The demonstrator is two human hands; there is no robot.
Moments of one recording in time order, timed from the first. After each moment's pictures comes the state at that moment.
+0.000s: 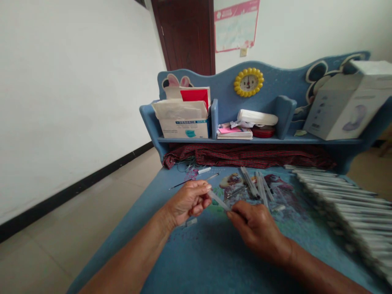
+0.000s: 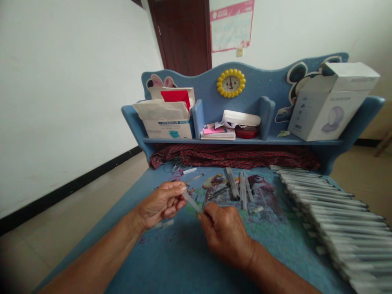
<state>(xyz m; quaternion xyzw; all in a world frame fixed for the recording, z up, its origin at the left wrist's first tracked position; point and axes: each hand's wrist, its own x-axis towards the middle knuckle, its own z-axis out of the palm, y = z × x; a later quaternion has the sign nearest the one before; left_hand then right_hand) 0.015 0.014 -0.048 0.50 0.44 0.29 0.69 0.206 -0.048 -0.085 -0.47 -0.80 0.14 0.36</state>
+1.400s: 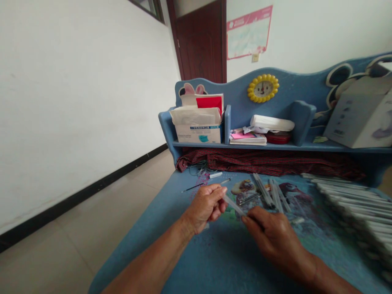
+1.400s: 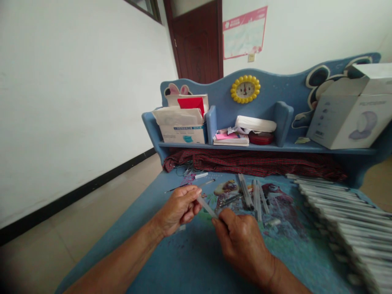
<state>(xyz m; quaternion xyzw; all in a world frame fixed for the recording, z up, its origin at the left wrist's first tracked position) 0.028 0.002 -0.054 0.53 0.46 0.38 0.61 0.206 -0.048 -0.090 -0.47 -0.79 0.14 0.36</state>
